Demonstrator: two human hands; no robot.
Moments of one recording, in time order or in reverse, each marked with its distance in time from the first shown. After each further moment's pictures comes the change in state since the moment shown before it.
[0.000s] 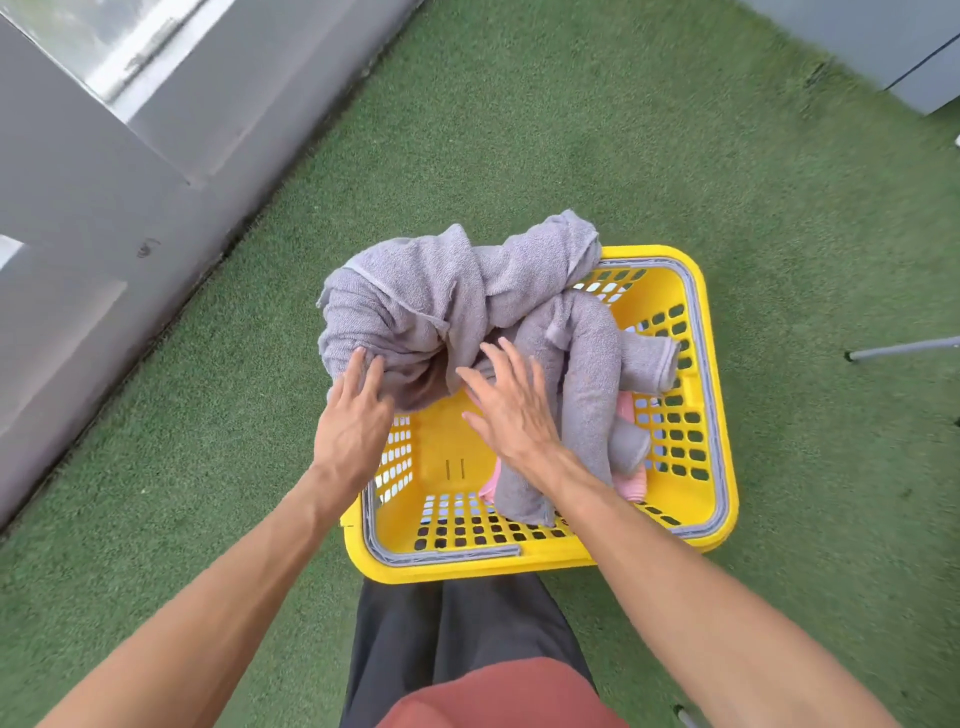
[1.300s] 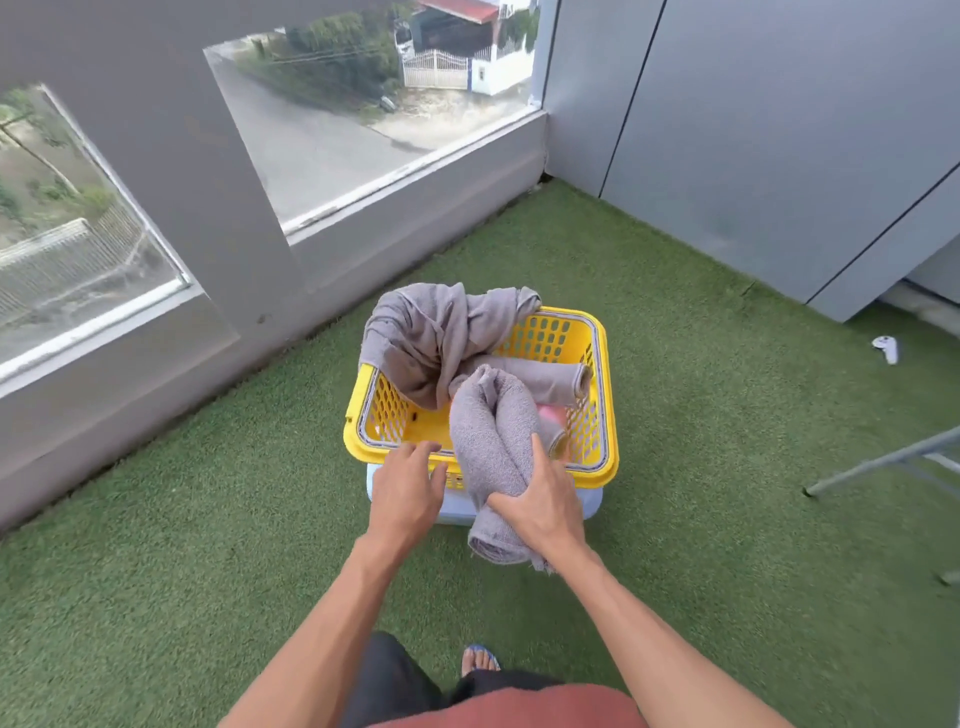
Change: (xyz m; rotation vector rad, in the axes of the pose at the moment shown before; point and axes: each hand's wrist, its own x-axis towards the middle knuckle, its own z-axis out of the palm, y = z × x) left_hand -0.261 0.218 -0.017 -0.661 0.474 -0.325; right_hand -0.333 0.017 -0.084 0.359 0.118 0.270
